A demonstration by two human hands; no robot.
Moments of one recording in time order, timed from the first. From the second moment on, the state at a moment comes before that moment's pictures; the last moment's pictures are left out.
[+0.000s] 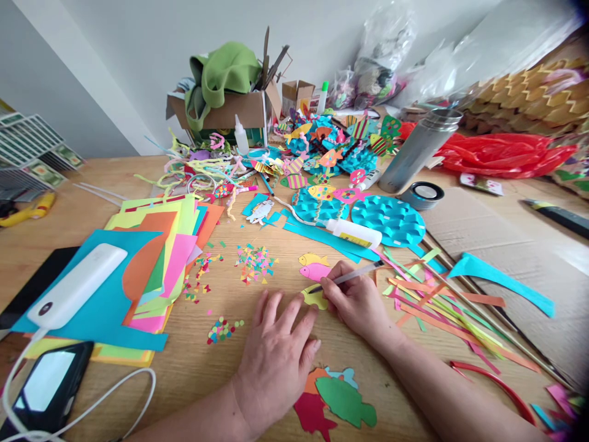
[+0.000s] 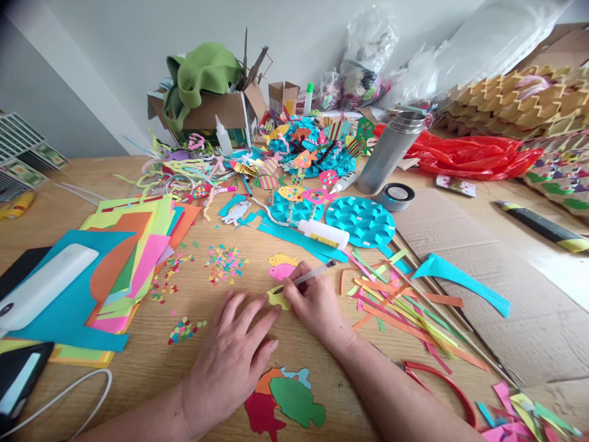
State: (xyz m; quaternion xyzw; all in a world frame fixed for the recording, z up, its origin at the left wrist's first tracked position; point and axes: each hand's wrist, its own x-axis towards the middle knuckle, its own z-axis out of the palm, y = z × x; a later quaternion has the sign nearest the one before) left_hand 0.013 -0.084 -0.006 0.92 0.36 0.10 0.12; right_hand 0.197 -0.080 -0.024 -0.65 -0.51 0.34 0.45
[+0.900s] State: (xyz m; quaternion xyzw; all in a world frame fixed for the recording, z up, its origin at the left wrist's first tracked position) left_hand 0.012 -0.085 -0.008 0.92 0.37 0.10 0.11; right_hand 0.196 -0.080 -0.022 -0.66 -0.51 0.34 0.44
